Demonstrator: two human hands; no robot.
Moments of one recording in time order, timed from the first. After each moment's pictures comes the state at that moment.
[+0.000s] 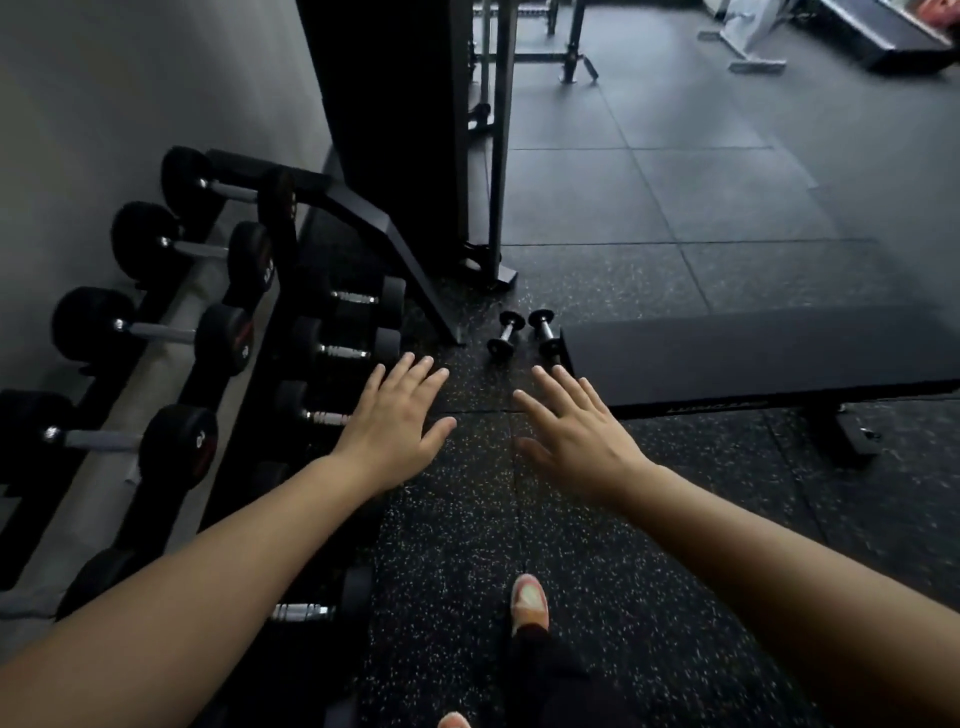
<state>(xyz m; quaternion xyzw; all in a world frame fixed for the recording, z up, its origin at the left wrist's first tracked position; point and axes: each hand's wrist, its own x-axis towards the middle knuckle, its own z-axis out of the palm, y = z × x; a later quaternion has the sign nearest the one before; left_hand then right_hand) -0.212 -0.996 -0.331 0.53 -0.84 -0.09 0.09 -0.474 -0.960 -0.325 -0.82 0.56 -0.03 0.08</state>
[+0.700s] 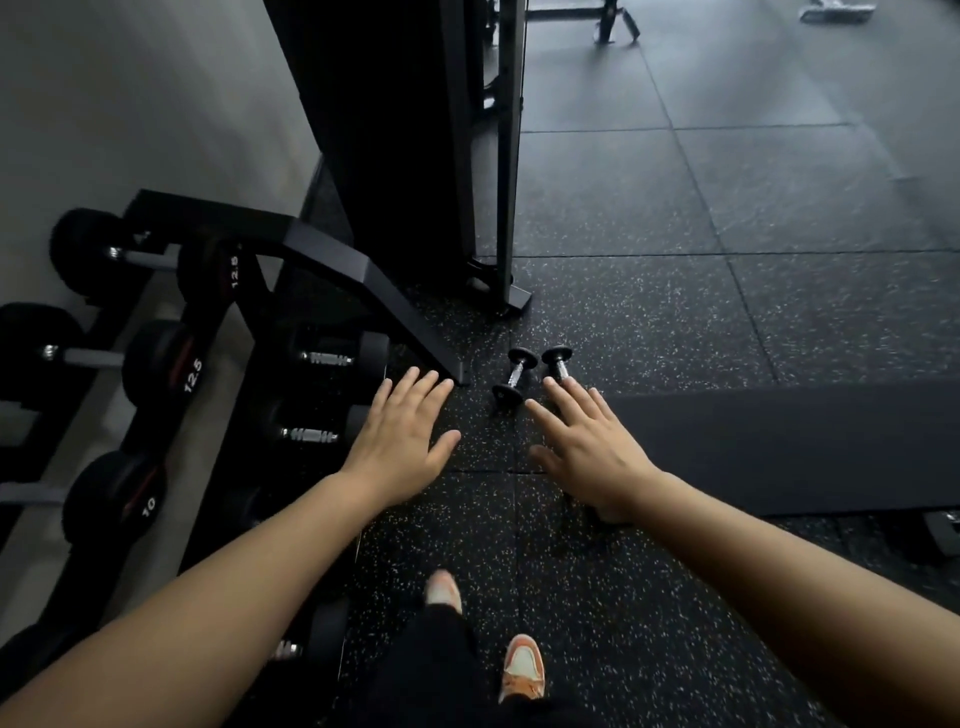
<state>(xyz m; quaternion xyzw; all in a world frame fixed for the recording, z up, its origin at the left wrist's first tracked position) -0.319 -1.321 -0.370 0.55 -0.82 -0.13 0.07 -0.590 -1.304 -0.377 -0.83 0.55 -0.01 0.12</state>
